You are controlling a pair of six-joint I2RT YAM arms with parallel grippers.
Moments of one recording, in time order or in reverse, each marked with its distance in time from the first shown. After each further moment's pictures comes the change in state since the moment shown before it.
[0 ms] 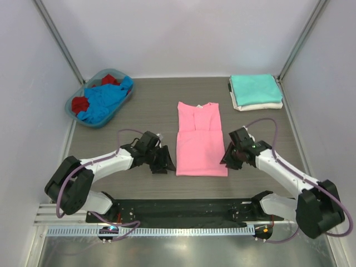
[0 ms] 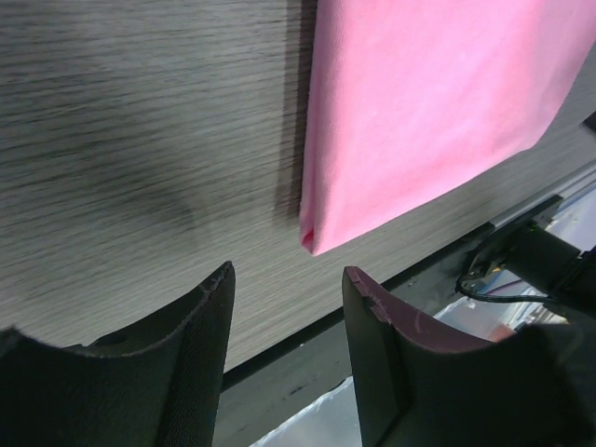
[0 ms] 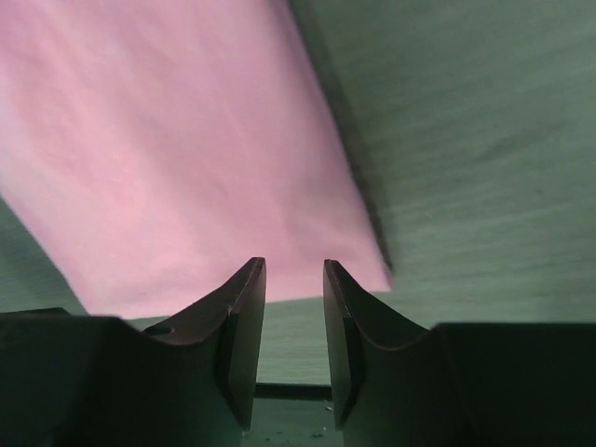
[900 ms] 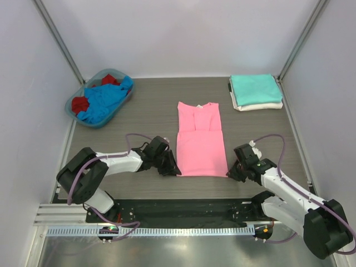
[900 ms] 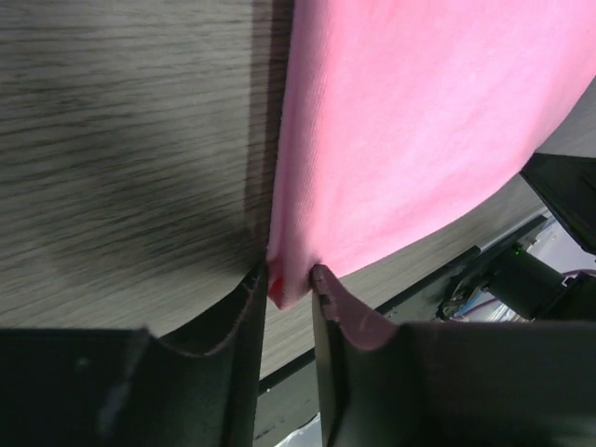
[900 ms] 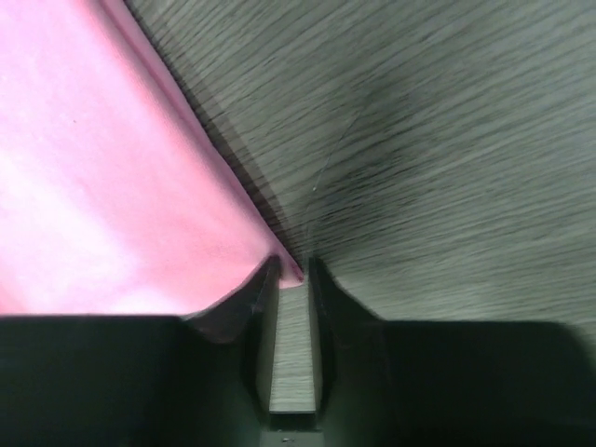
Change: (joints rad) left arm -0.108 0.137 -0.026 0.210 -0.041 -0.173; right arm 0.003 -0.255 -0.316 0.064 0.060 0.138
